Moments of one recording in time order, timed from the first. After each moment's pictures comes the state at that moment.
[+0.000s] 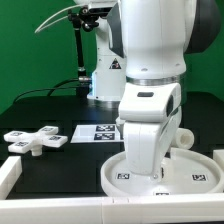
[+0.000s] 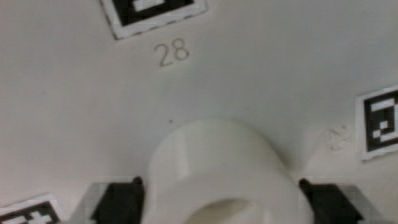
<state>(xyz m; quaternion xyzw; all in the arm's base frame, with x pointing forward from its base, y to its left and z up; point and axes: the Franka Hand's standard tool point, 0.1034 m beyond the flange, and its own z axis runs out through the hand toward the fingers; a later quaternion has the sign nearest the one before) 0.565 0.035 0.015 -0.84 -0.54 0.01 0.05</state>
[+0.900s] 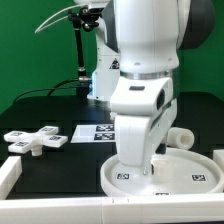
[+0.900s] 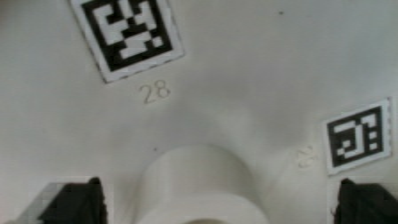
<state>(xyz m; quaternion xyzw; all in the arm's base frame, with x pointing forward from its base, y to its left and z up) 0.549 0.027 0.030 -0.86 -0.51 0.01 0.04</state>
